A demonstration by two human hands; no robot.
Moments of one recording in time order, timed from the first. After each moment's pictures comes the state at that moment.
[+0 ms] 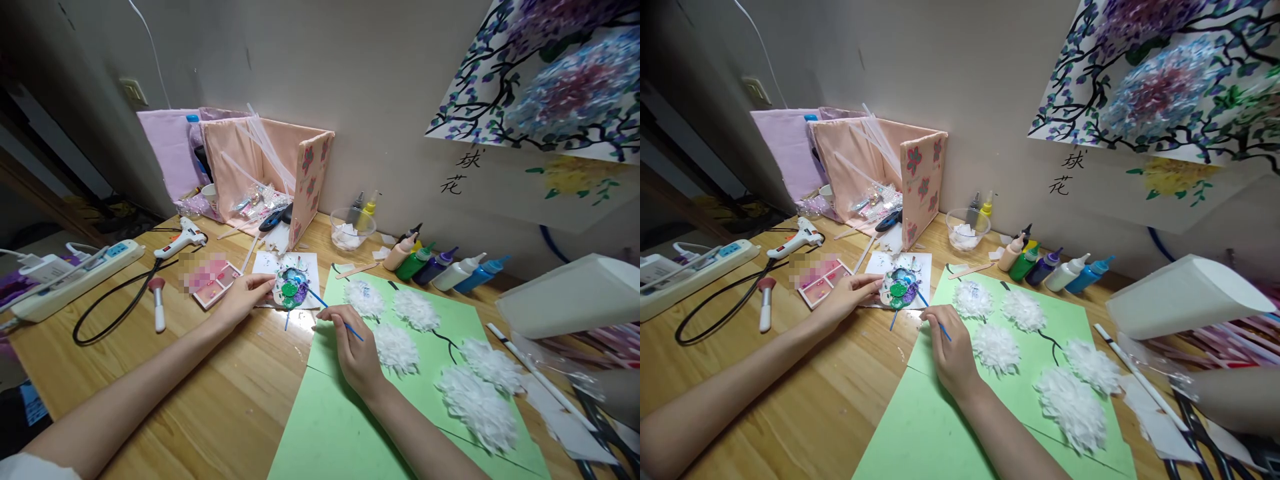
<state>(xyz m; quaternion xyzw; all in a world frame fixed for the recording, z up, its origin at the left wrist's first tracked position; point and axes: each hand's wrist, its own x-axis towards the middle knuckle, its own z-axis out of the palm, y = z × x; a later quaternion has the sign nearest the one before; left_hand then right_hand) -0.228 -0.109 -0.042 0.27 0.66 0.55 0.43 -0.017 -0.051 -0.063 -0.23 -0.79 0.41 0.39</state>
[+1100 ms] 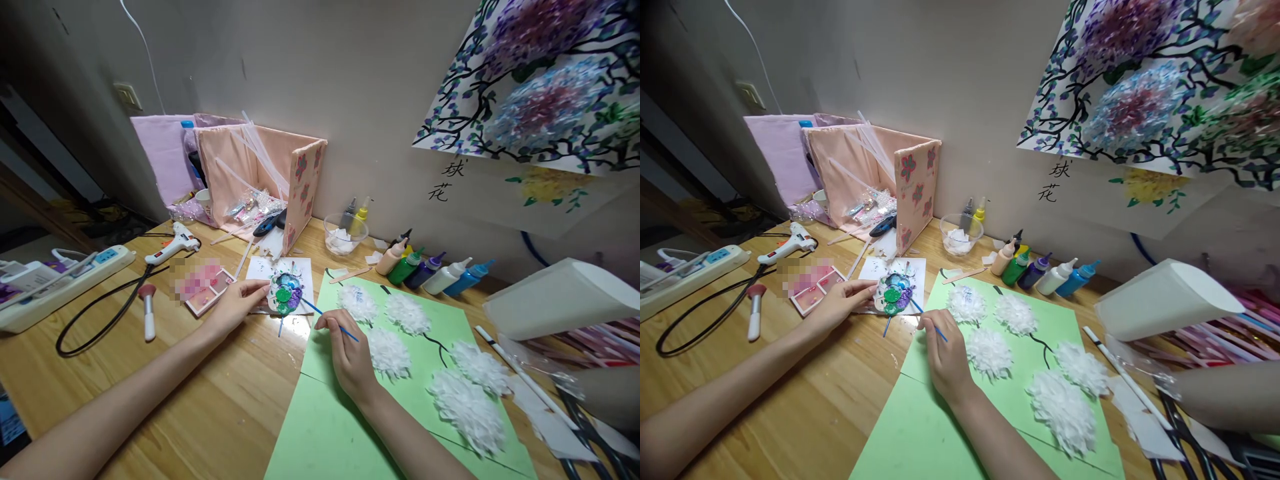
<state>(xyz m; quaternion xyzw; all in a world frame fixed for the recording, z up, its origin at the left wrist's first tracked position) -0.232 -0.110 -0.049 0.28 0.67 0.54 0.43 -0.017 -0.052 -0.064 -0.23 -0.79 0.41 0.39</state>
